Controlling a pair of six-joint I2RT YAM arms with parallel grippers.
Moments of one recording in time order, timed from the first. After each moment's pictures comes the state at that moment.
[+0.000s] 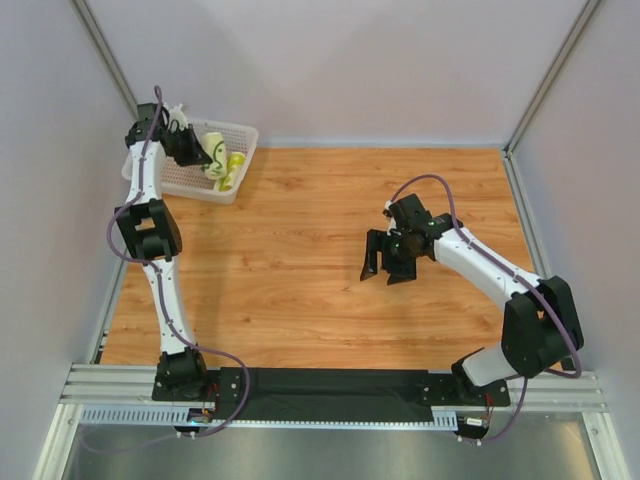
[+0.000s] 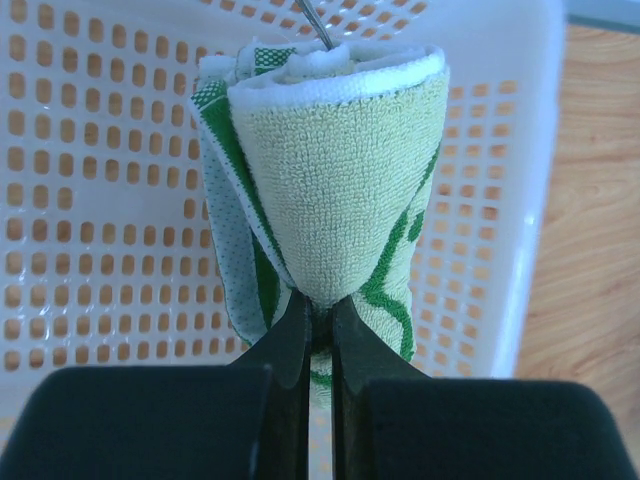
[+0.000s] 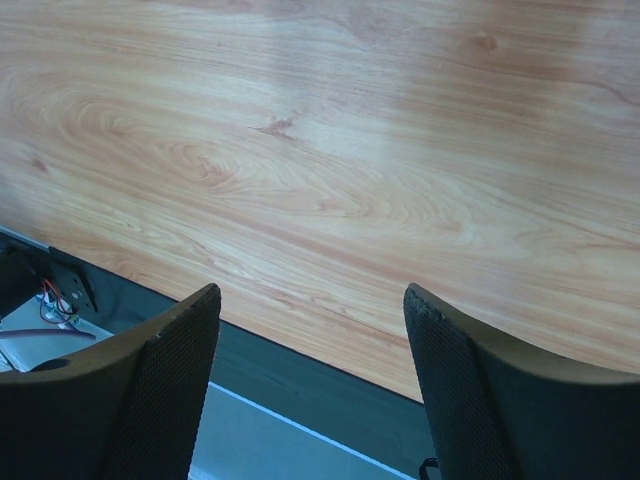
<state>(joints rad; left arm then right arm) 0.22 2.49 2.51 -0.88 0.57 -0.08 0.47 1.44 1.05 -0.76 -0.29 0.52</state>
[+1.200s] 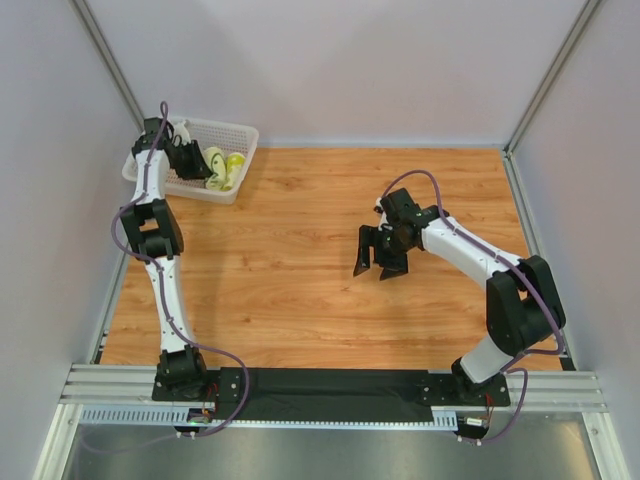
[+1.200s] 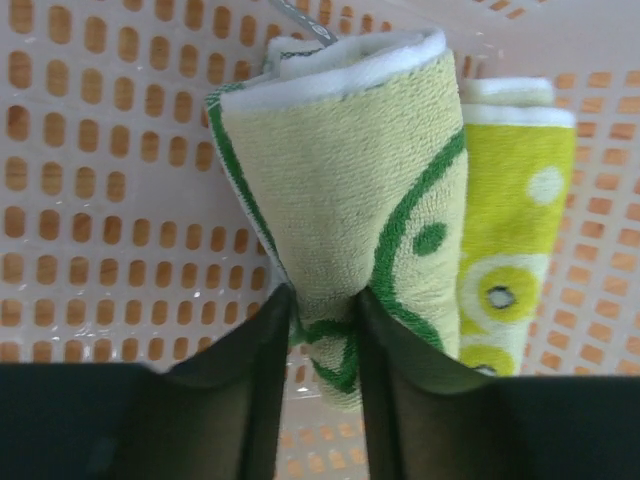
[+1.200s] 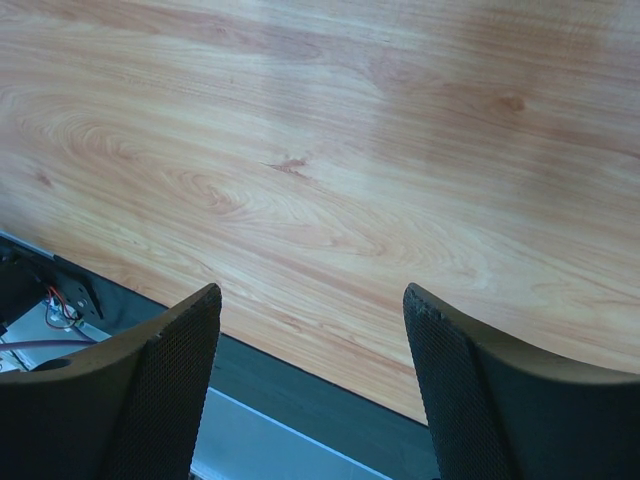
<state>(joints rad) 0.23 2.64 2.53 -0.86 0.52 -0.05 0.47 1.60 1.13 -0.73 -0.32 0.51</state>
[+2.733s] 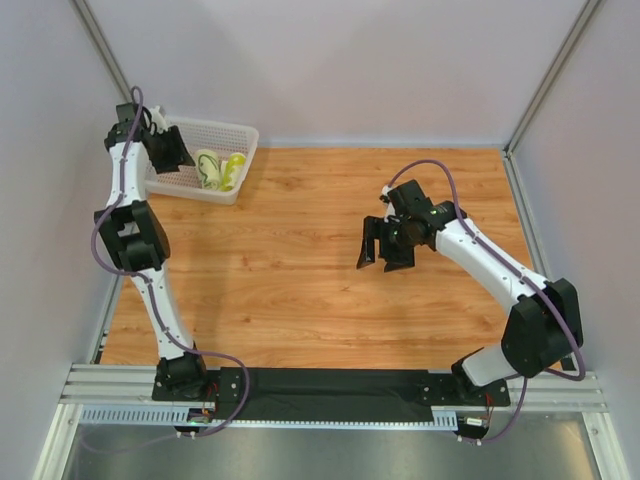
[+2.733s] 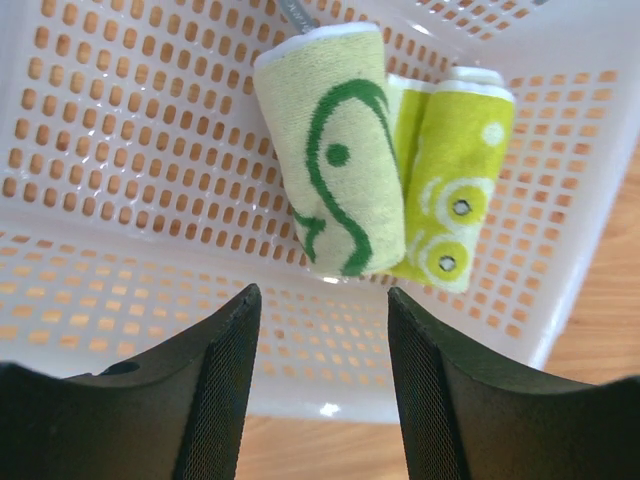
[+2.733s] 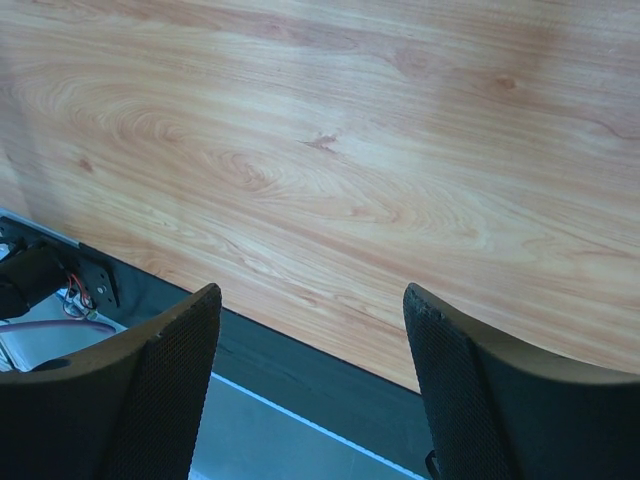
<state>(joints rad) 0.28 2.34 2.27 -0.85 0.38 -0.09 0.48 1.48 1.20 -0.84 -0.28 0.50</state>
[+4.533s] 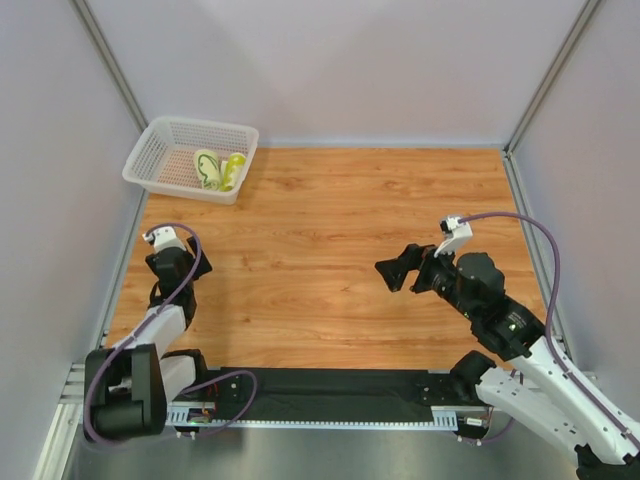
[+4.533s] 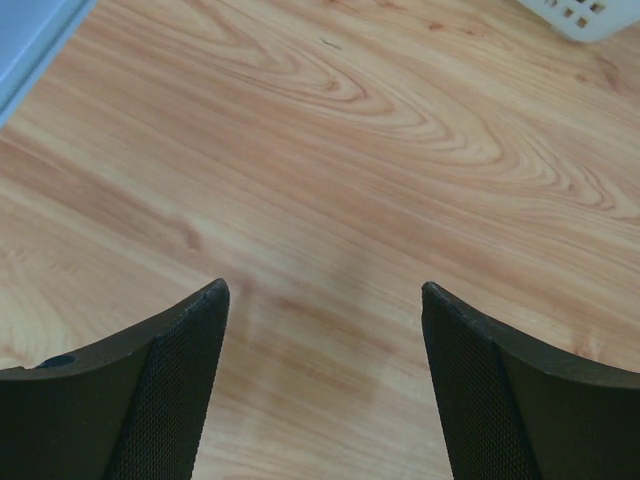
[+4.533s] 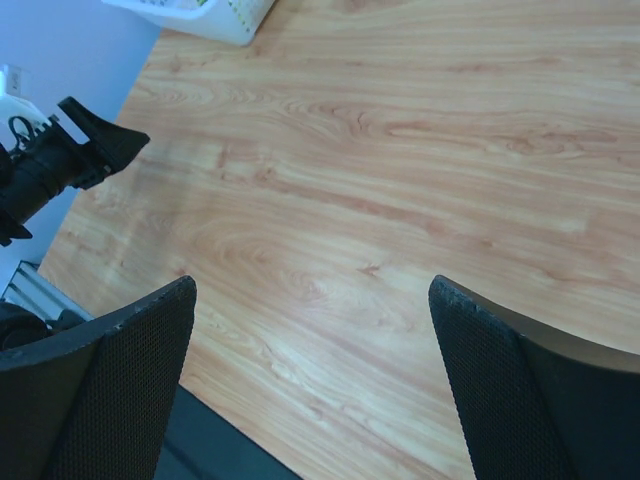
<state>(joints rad) 0.11 1.04 0.25 0.34 -0.24 -0.24 0.67 0.60 0.68 -0.37 0.05 0.52</state>
